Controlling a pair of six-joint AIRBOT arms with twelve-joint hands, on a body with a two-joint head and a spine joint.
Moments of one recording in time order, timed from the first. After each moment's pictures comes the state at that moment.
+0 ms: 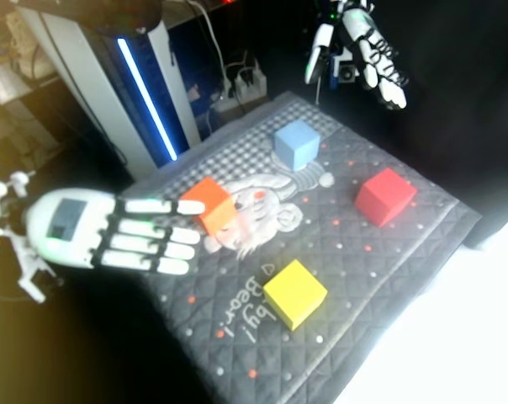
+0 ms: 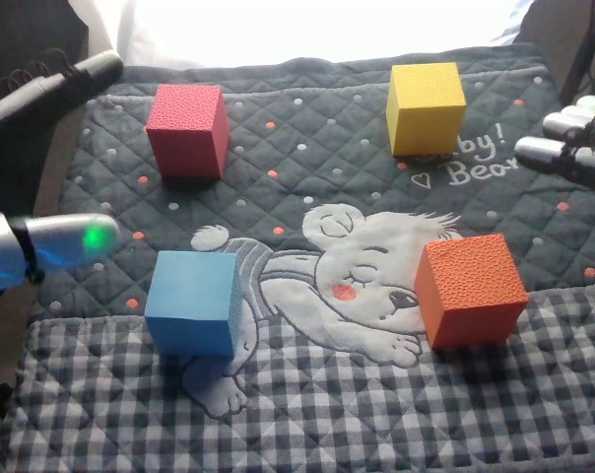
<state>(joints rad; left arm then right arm) 1.18 -0.76 0.98 -0.14 -1.19 0.61 -1.01 -0.82 1.09 -0.07 1.10 -0.65</state>
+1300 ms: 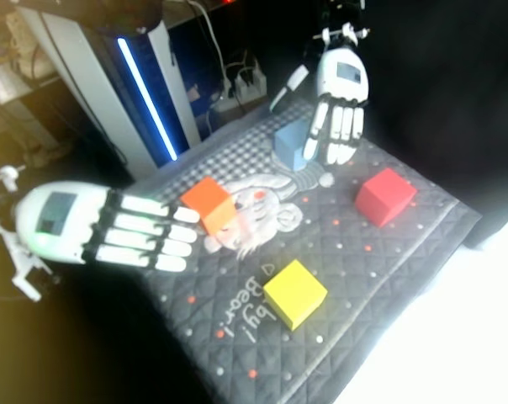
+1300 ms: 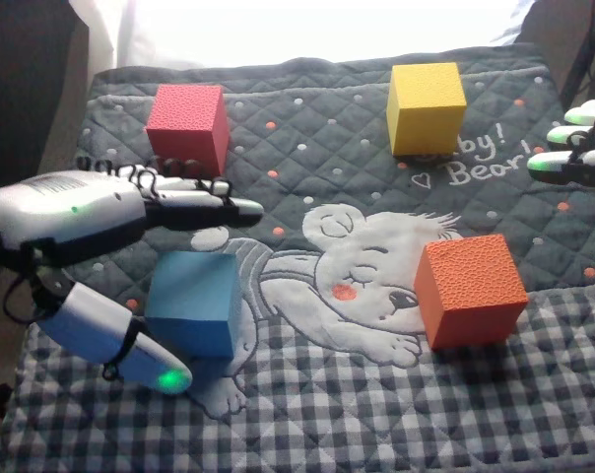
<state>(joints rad) 0.84 -0.87 1.06 0.39 -0.58 0.56 -1.02 -0.80 1.07 -0.07 1.14 -0.63</state>
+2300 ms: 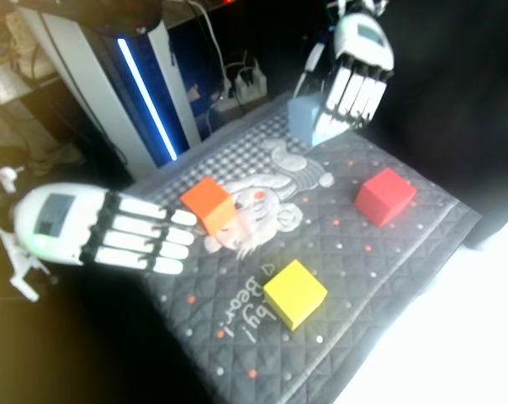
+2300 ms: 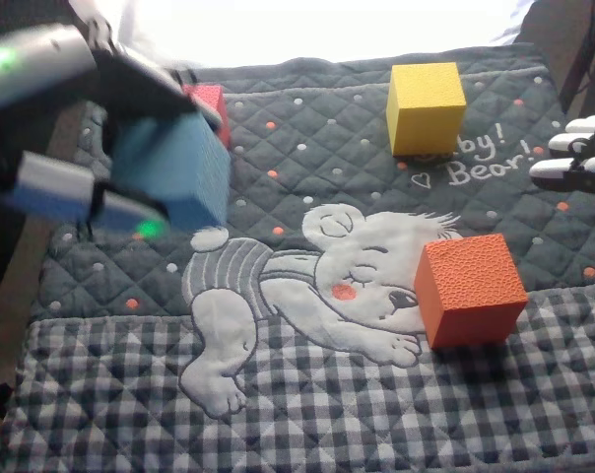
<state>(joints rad) 0.64 -0.82 1.16 0.33 -0.73 0.51 -1.03 -0.80 1.07 -0.07 1.14 -0.63</state>
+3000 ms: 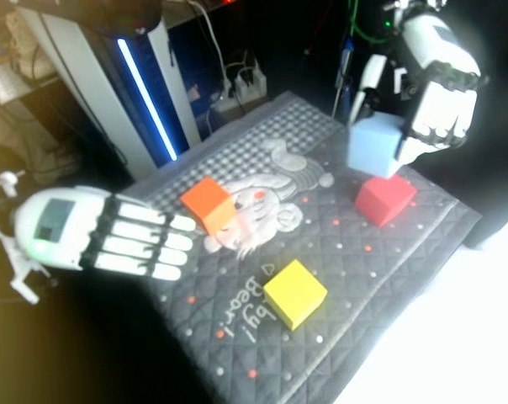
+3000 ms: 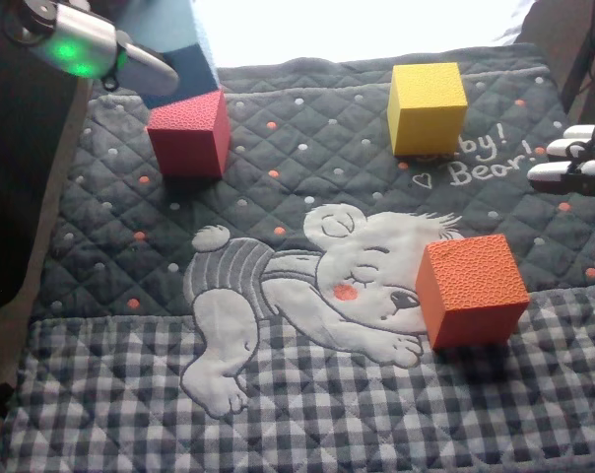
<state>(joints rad) 0.39 -1.01 1.41 0.35 -0.39 0.52 -1.03 -0.82 1.09 -0.06 1.14 -0.63</state>
